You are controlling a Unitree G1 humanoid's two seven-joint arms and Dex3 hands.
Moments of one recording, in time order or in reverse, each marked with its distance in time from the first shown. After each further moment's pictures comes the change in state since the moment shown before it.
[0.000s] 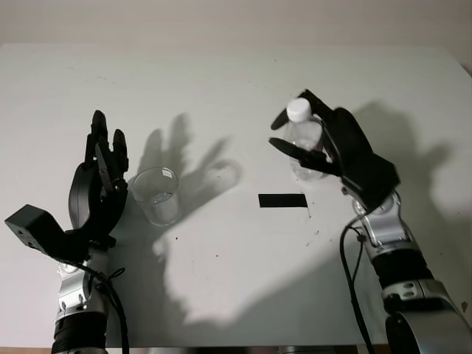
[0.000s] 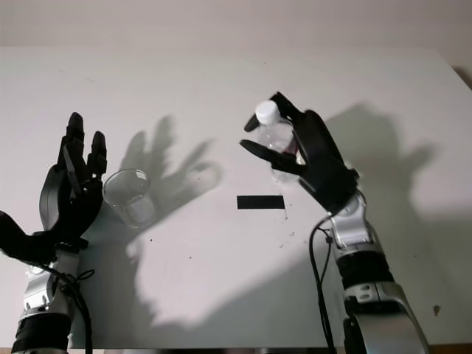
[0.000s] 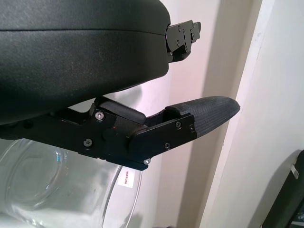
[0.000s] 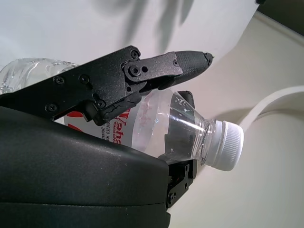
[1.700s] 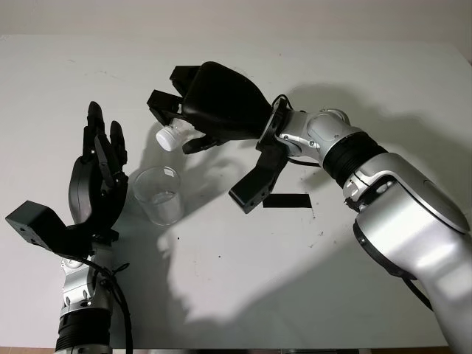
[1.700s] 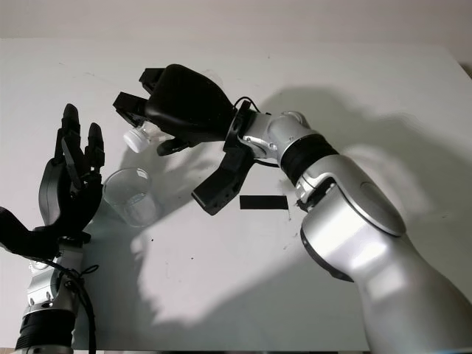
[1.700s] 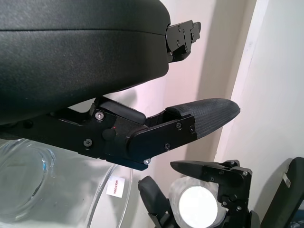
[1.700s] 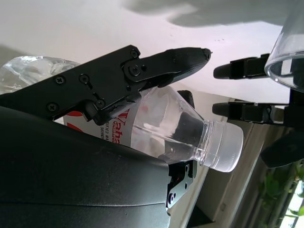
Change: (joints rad) left arm -0.010 -0.024 -0.016 -0.031 0.011 -0.021 0.057; right arm -0.617 0.041 0.803 0.488 -0.921 -0.108 -0.936
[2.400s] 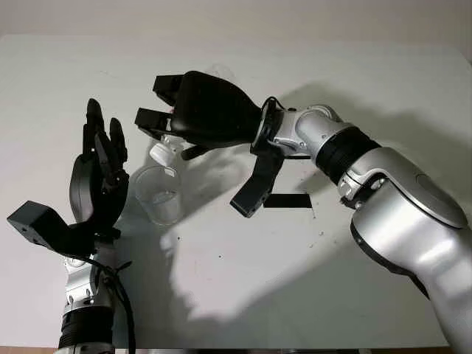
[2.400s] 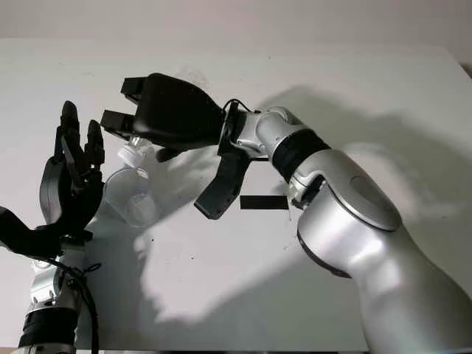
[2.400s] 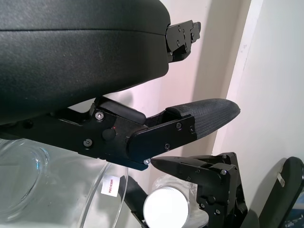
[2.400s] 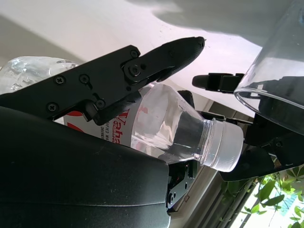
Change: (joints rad) left arm -0.008 -0.008 -0.002 0.007 0.001 -0.019 0.006; right arm -0.024 0.015 0.104 -0.019 -0.094 0.041 -0.085
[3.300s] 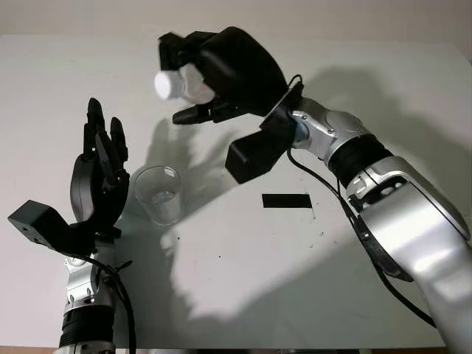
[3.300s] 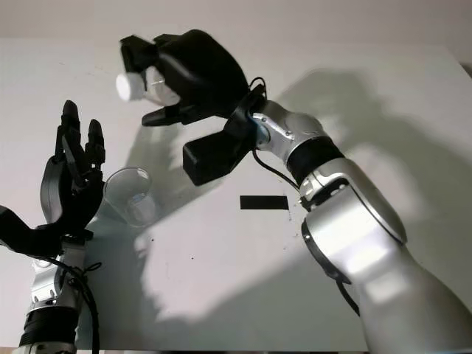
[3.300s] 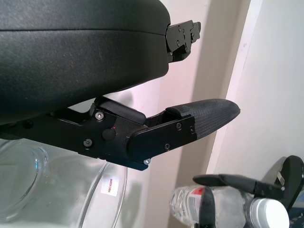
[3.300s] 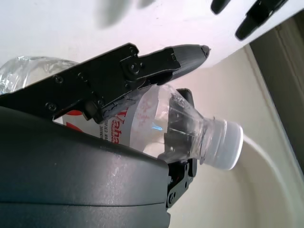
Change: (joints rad) left arm -0.005 0.005 0.002 0.007 0.000 -0.005 -0.006; right arm 0.151 -0.028 -0.574 0.019 0.836 -0.133 0.732
